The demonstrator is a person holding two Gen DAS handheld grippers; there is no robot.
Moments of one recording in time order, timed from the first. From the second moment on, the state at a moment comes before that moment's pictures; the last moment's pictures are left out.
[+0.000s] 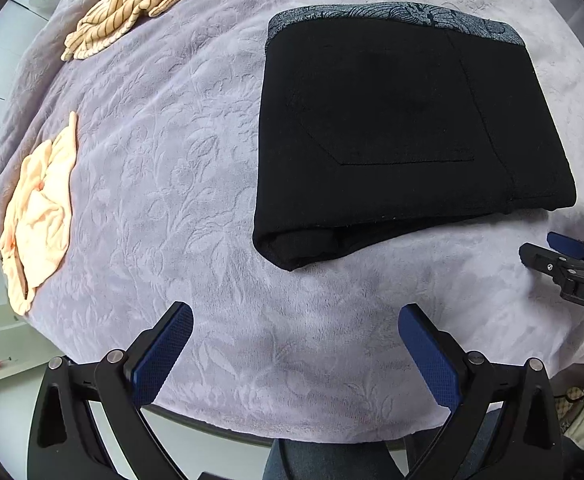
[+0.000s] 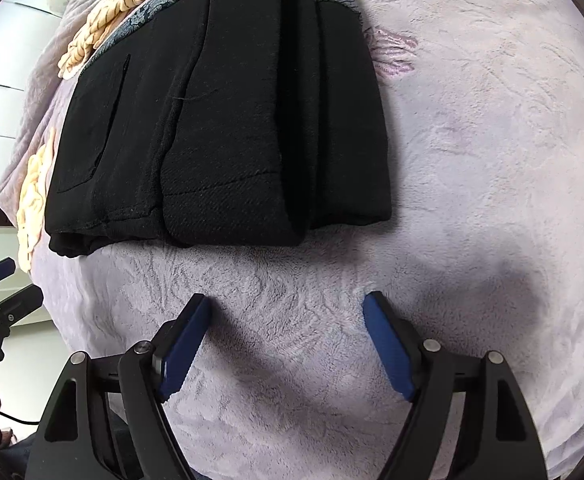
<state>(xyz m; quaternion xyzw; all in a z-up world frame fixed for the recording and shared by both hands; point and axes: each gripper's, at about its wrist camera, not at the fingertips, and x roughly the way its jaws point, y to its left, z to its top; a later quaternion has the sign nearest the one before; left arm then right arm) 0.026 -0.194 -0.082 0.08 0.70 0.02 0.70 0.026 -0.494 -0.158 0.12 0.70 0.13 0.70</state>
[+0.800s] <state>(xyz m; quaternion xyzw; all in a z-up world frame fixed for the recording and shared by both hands) 0.029 -0.192 -0.082 0.09 0.71 0.03 0.70 0.038 -0.486 -0.164 0.12 0.70 0.14 0.69</state>
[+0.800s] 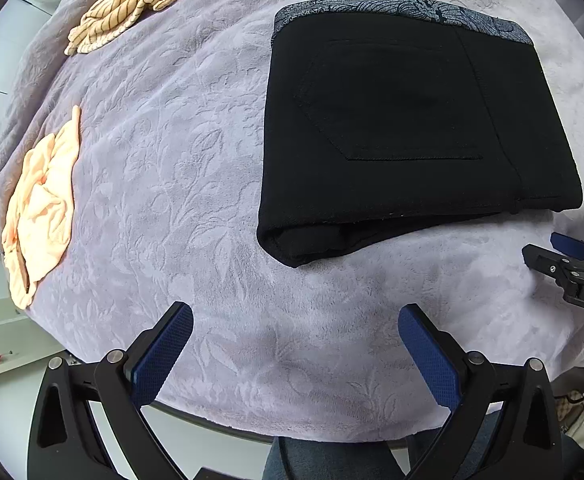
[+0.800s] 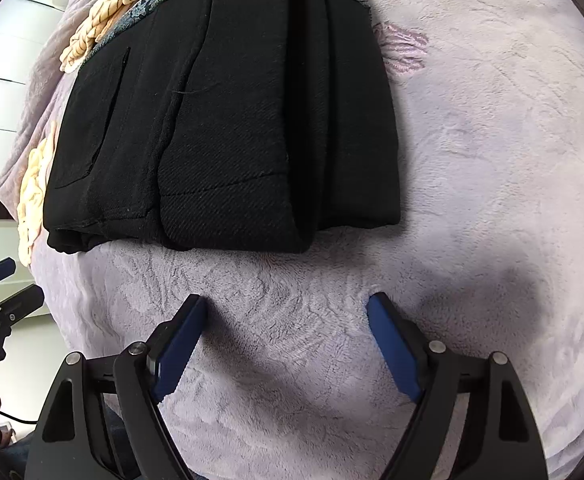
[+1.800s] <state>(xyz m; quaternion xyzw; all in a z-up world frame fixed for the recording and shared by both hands) 0.105 -0.145 -0.071 0.01 0.67 0.05 0.74 0.047 -0.515 -0.136 0.20 0.70 0.12 0.68</state>
